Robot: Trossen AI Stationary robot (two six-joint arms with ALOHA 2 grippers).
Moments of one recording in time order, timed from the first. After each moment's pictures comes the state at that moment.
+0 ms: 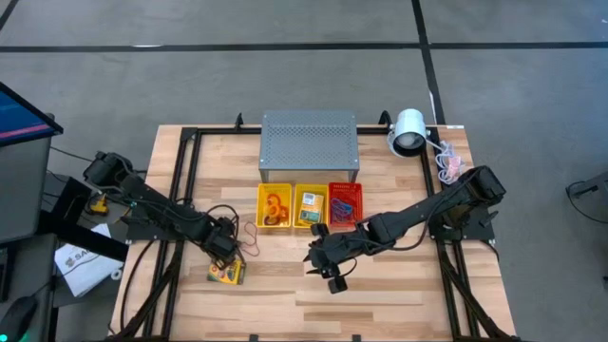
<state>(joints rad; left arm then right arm) -0.47 1.36 0.59 -0.80 0.01 -1.18 0.39 1.74 1.27 -0.22 0.06 0.06</state>
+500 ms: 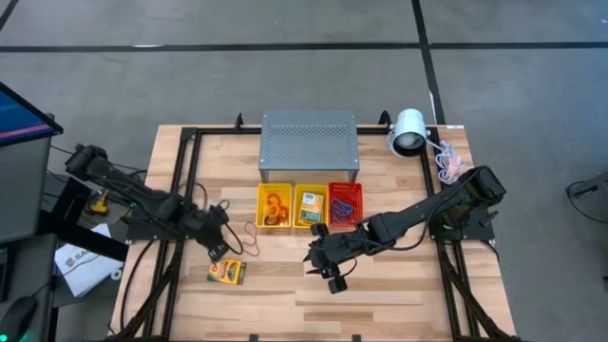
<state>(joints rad) -0.47 0.94 0.59 -0.80 -0.10 -1.17 0.39 1.74 1.27 -0.22 0.06 0.05</state>
